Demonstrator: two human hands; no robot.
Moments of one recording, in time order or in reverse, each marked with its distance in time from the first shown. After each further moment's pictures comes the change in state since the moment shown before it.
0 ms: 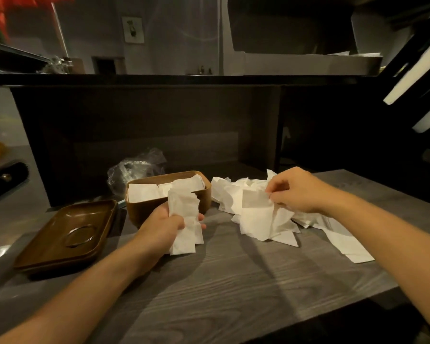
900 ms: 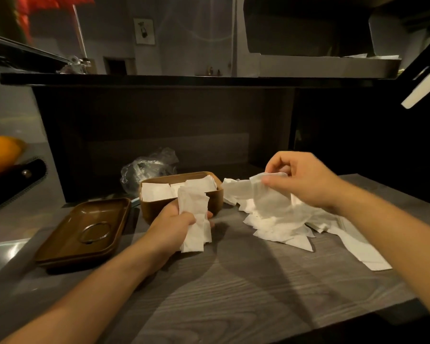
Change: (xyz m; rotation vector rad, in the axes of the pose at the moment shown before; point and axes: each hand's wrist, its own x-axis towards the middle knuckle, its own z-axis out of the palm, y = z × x) left_hand 0.000 0.001 -0.006 -0.005 0.014 0.017; right_hand -0.009 -0.041 -0.004 0.248 0.113 -0.219
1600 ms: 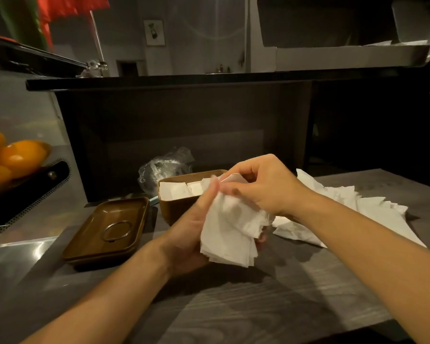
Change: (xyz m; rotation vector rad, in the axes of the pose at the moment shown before) left_hand -0.010 0.007 -0.002 -0.445 -0.520 0.016; right_hand 0.014 -0.048 0.072 0.183 -0.117 -0.173
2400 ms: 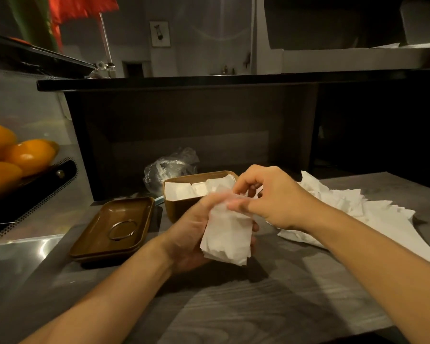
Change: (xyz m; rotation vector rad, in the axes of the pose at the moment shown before) left_hand -0.004 0.005 -0.006 0.023 -0.031 -0.018; right_hand -0.011 0.005 0.004 -0.218 -0.010 0.057
